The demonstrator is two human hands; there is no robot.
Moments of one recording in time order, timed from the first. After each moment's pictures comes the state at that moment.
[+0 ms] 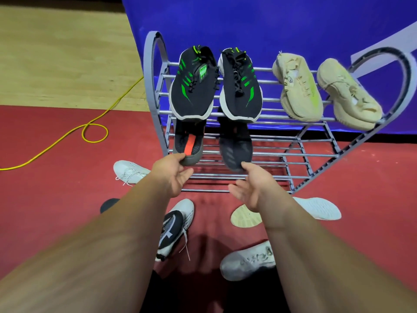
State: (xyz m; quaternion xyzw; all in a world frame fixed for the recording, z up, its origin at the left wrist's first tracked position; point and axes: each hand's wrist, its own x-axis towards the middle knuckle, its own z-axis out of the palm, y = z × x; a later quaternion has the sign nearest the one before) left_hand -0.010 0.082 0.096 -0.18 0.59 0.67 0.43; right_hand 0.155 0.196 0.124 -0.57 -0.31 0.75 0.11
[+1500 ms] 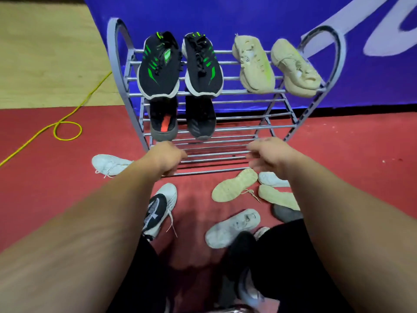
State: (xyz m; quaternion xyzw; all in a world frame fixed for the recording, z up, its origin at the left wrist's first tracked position) left_hand 0.043 0.069 0.130 0.21 0.83 0.32 0.41; right_hand 0.264 0.241 0.164 -0.55 -0.62 0.57 0.03
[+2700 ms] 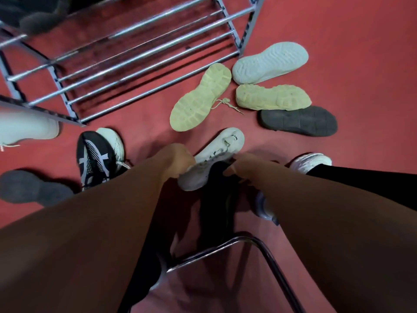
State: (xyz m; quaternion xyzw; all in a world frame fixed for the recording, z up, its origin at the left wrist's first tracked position) left_hand 0.195 0.144 -0.109 0.33 0.76 -0.07 0.56; right_hand 0.393 0.199 -0.159 -0.62 -0.50 0.54 -0.28
